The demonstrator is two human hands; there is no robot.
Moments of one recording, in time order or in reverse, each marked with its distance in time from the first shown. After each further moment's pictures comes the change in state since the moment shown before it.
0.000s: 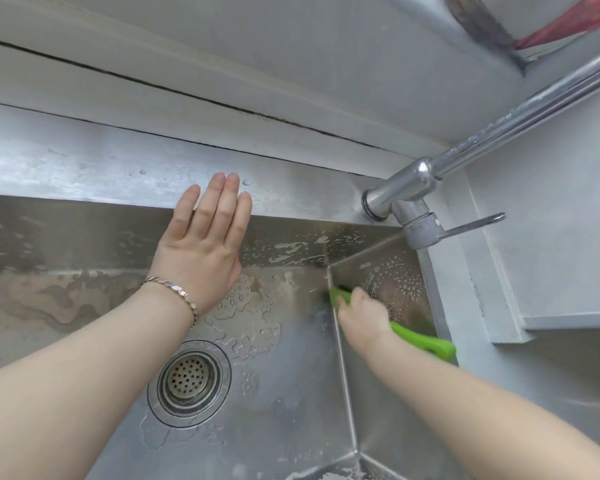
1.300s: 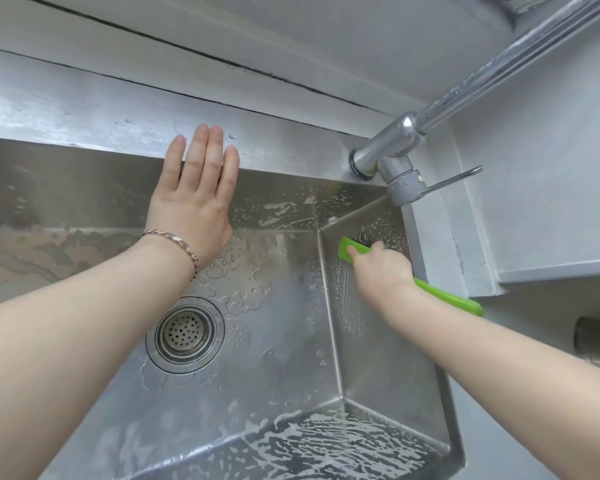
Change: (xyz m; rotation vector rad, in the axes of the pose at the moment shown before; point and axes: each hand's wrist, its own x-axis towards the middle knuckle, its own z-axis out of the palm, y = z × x) left_hand 0.001 0.007 -0.014 -0.112 -0.119 -0.058; right_hand -0.040 0.032 -0.020 -0.019 0.029 0.093
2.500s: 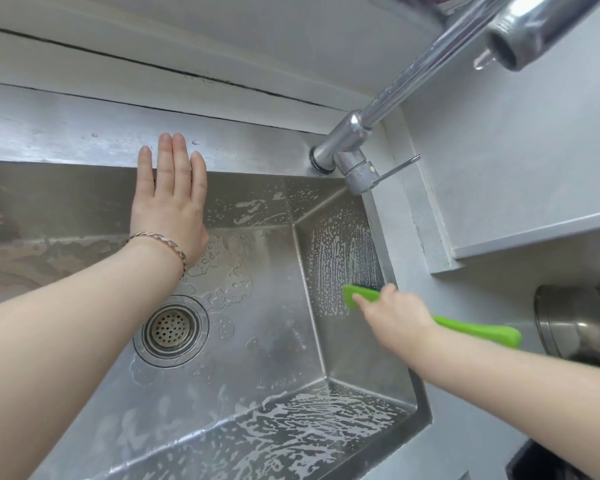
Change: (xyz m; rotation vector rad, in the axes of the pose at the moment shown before) left_hand 0.006 0.021 -0.045 0.173 -0.479 -0.076; right_hand -0.108 0.024 -0.014 -0.024 -0.234 -0.135
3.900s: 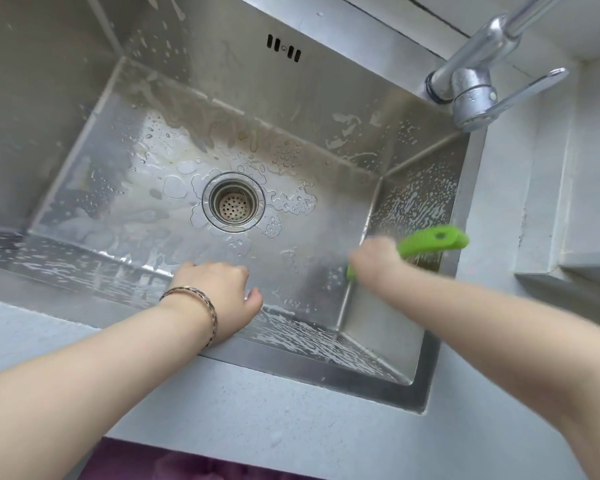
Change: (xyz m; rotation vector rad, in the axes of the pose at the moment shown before) left_hand -0.209 0.124 0.008 -0.405 -0.554 -0.304; right_hand 0.085 -0.043 0.060 -0.386 0.300 -0.416
